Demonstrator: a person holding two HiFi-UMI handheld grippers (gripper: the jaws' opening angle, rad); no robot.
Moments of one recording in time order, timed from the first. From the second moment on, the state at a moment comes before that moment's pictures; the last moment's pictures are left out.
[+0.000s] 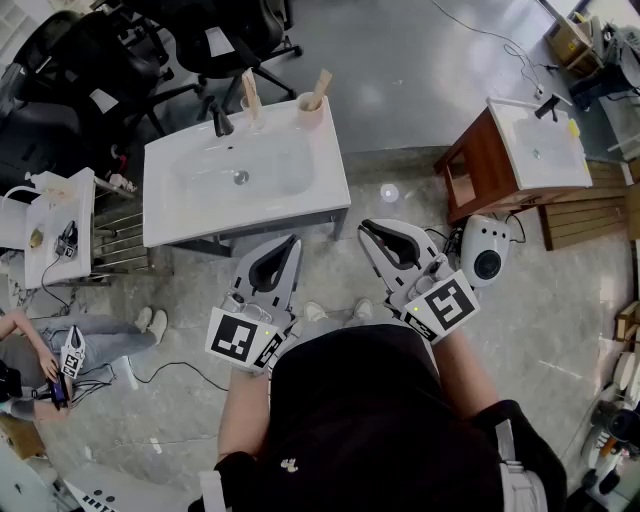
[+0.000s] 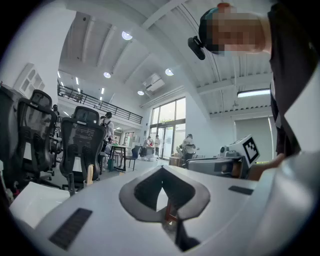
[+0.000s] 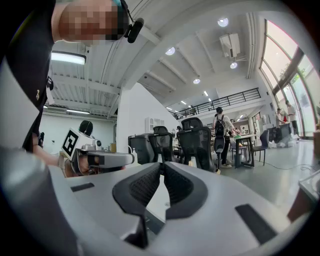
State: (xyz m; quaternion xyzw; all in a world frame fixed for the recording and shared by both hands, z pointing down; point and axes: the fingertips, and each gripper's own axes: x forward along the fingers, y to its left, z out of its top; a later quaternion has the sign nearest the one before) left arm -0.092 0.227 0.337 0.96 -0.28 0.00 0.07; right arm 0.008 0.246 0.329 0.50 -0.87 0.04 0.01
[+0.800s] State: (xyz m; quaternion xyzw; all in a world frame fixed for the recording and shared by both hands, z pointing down) left arm -0.166 0.177 0.363 0.95 -0.29 -0.03 0.11; right arm -0.015 0.210 0.340 0.56 -0.83 0.06 -0.01
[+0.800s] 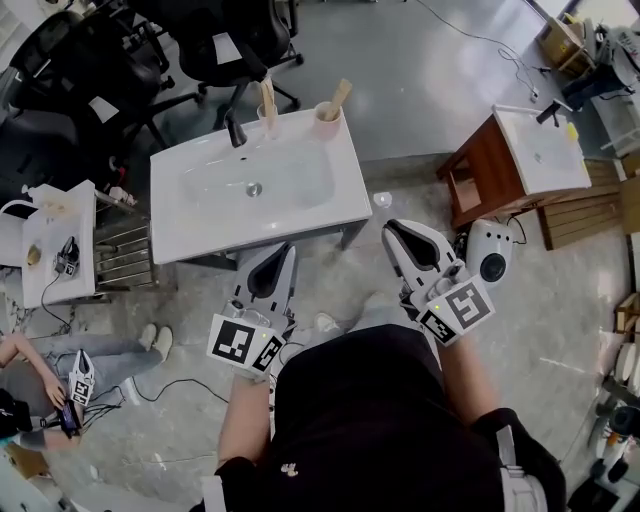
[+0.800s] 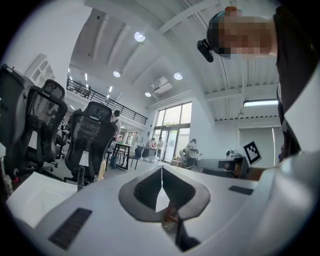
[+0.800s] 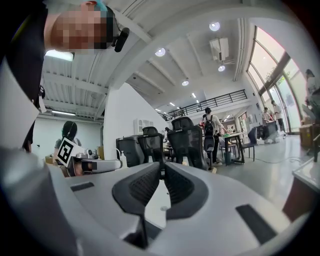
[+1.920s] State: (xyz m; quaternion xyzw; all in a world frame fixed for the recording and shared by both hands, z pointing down) left arm -0.042 0.002 0.390 0.91 -0.38 0.02 0.13; right arm 0.113 0.014 0.384 0.48 -0.87 0.12 -0.01
